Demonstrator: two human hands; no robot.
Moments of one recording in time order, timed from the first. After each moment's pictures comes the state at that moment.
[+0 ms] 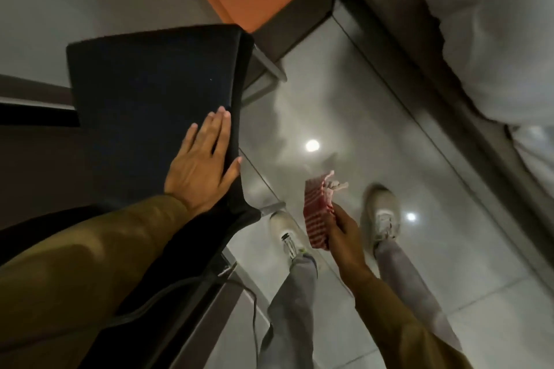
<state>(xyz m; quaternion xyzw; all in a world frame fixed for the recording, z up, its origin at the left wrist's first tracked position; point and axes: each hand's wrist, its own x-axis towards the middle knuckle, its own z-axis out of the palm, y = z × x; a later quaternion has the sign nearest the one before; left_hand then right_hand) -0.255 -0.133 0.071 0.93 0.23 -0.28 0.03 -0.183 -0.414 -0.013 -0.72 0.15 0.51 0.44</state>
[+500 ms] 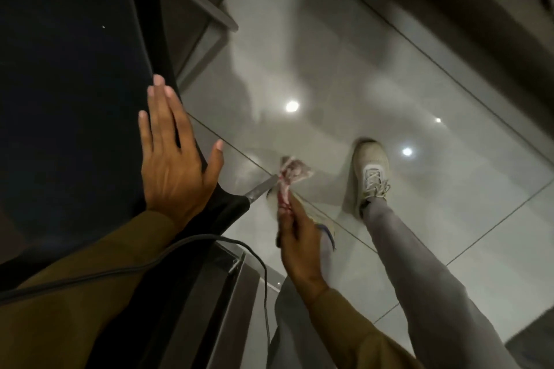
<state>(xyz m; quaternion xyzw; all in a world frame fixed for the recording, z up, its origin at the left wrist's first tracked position) -0.296 -0.148 -0.055 0.97 0.22 -0.07 -0.02 -0.316 -0.375 -0.067 -0.73 0.22 0.43 0.49</state>
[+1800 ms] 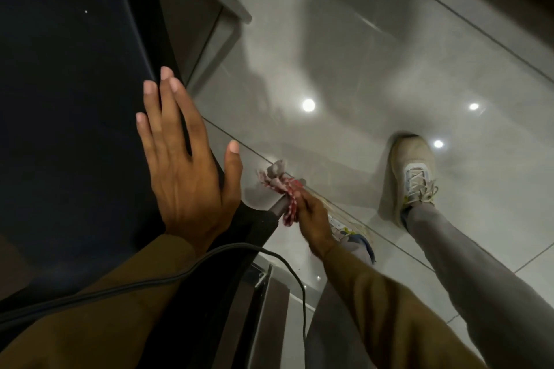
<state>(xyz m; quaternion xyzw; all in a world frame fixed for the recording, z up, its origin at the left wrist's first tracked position) -0.300 -0.145 -0.087 0.98 0.21 0.04 -0.01 -0.327 -0.339 -0.203 -0.65 0.26 0.52 0.50</state>
